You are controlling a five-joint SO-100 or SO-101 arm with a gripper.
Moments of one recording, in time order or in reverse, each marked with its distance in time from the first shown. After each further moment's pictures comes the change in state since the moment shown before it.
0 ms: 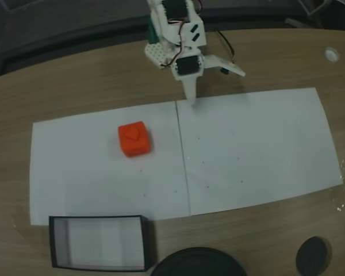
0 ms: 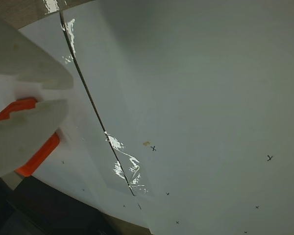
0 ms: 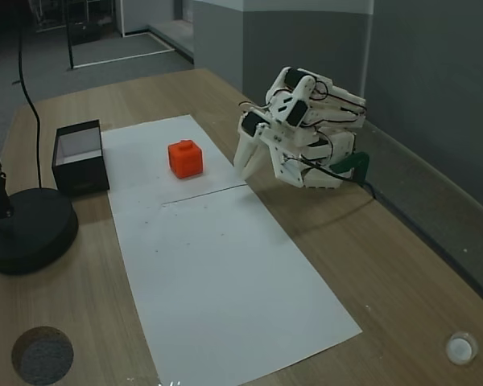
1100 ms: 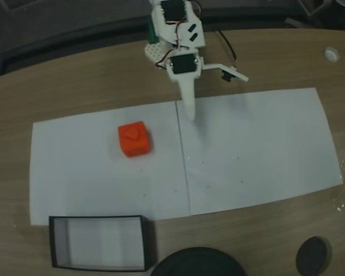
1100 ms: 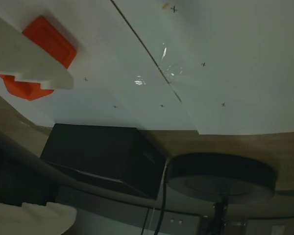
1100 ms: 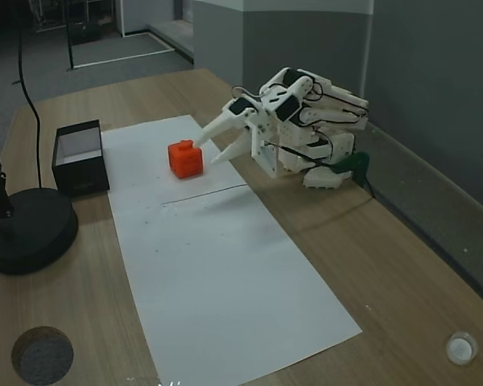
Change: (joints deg) arm 8.4 0.0 0.6 -21.3 -0.2
